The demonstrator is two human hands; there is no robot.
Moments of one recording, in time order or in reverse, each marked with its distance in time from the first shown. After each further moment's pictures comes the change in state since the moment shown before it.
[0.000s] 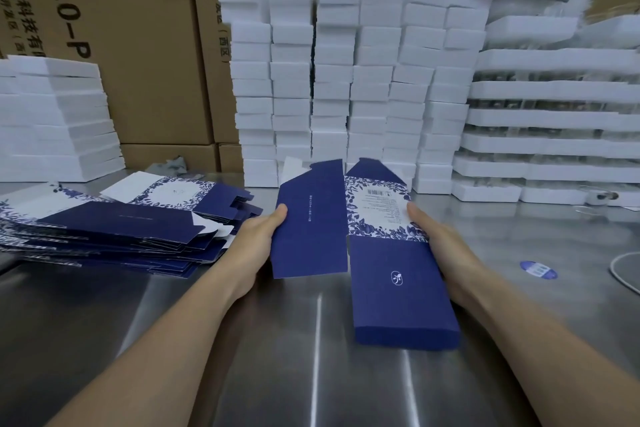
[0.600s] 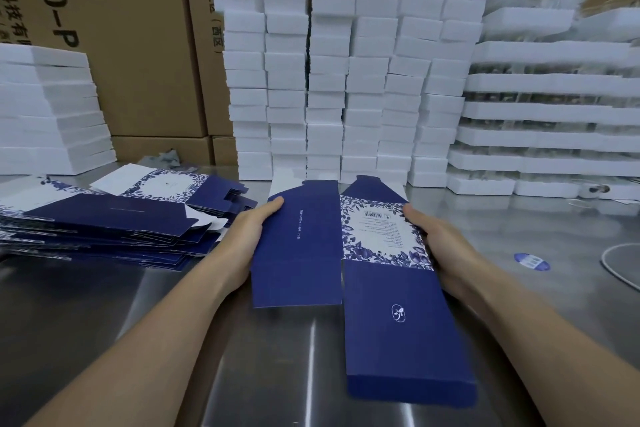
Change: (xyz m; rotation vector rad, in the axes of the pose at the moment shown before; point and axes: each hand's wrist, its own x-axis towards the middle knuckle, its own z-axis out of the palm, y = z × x) left_hand -0.002 0.005 -0.002 -0.093 -0.004 -0.139; right_hand -0.006 -0.002 0.002 -0.069 0.038 0.044
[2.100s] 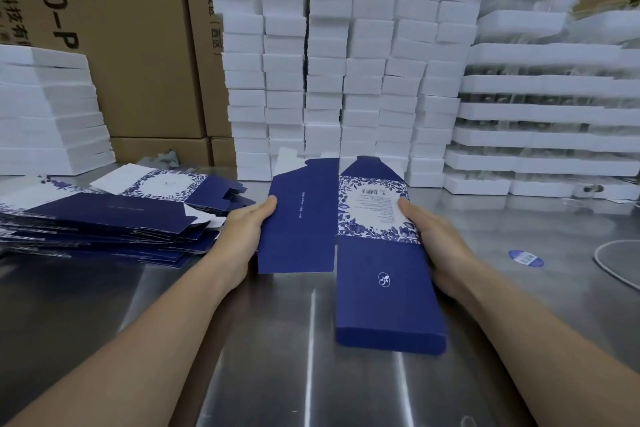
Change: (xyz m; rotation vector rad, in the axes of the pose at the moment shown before) left_hand -0.011 0.000 0.008 0.046 0.113 0.141; right_hand -0.003 0.004 0.000 0.047 -0.016 -0.094
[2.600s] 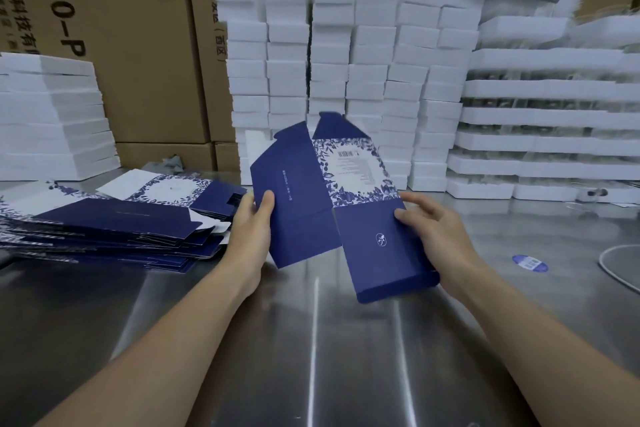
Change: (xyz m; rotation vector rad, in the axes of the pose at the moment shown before) left_hand -0.012 0.007 0.017 -0.058 0.101 0.182; right_hand -0.010 -0.011 0.010 -0.185 0.065 -0.288
